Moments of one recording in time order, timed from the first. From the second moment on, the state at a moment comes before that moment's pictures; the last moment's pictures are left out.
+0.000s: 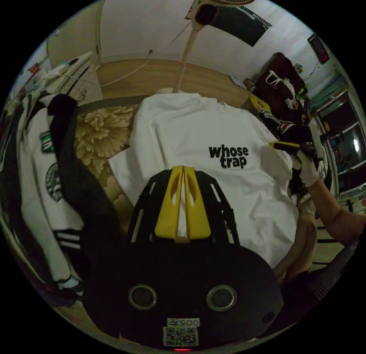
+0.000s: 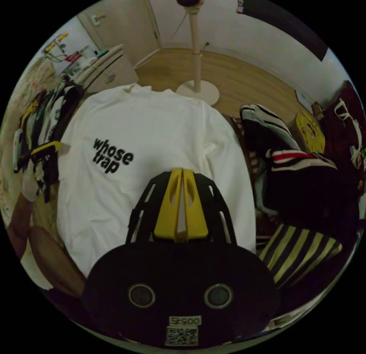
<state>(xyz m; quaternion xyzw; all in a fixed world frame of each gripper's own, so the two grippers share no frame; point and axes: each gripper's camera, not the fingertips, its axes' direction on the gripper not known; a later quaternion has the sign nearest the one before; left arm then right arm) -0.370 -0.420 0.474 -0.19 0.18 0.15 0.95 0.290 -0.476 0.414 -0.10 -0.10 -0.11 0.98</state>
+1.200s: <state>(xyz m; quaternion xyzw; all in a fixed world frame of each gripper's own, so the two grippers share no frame) -0.493 -0.345 0.591 -0.29 0.29 -0.10 0.91 -0.243 -0.570 0.472 -0.14 -0.19 -0.32 0.92</state>
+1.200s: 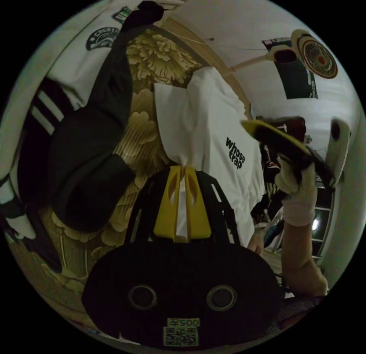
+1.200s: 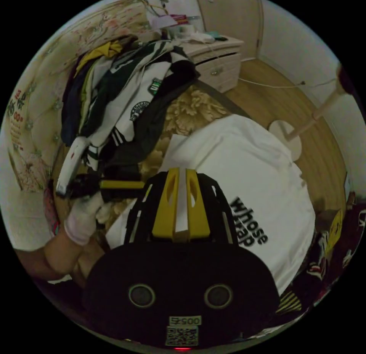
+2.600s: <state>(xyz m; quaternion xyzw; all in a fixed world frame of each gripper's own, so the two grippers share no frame) -0.321 -0.304 0.485 -0.21 0.37 0.11 0.90 -0.039 -0.614 0.481 -0.02 -0.31 -0.09 0.95</state>
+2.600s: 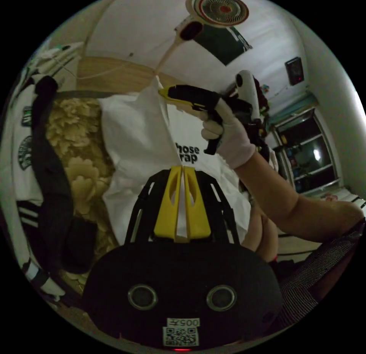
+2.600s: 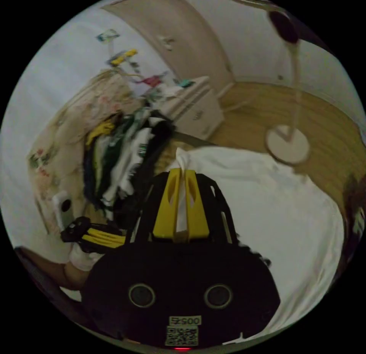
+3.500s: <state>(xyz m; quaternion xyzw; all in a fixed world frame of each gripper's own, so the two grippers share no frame) -0.154 -0.261 0.510 -0.27 0.05 0.15 0.95 -0.026 -0.561 0.512 -0.11 -0.16 -0.23 0.95</state>
